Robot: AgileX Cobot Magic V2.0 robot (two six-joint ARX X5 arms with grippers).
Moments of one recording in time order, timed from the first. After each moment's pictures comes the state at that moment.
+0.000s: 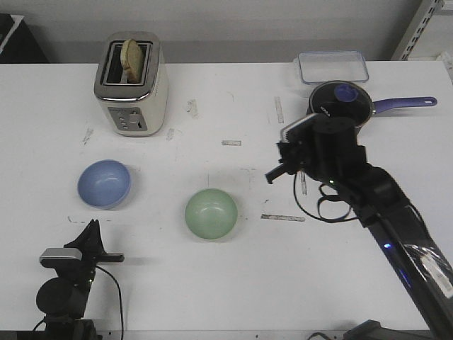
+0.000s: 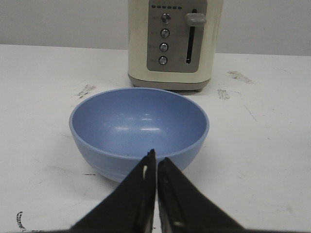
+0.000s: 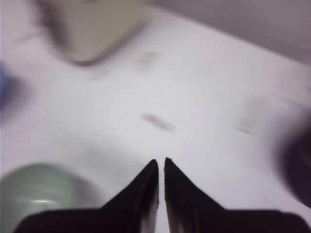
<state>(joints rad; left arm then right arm) 0.00 0.01 0.03 0.04 0.00 -0.04 0.41 1.34 1.51 -0.76 -0.06 -0.07</state>
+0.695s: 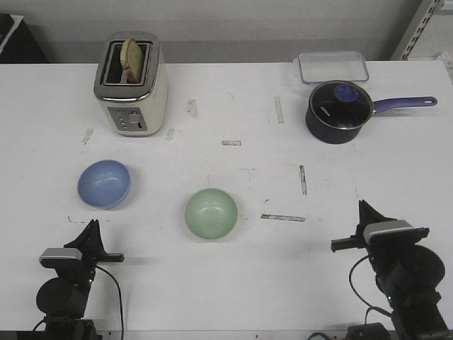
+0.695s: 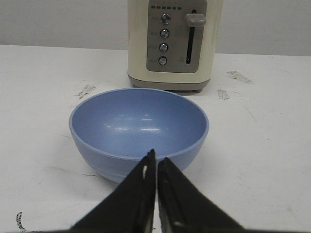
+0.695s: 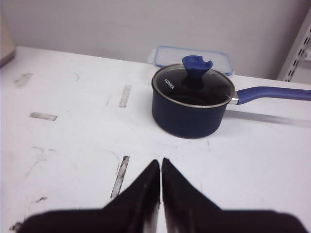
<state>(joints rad) 0.00 0.01 0.03 0.04 0.00 -0.04 0.12 0.46 0.64 -0.43 0.00 -0.06</state>
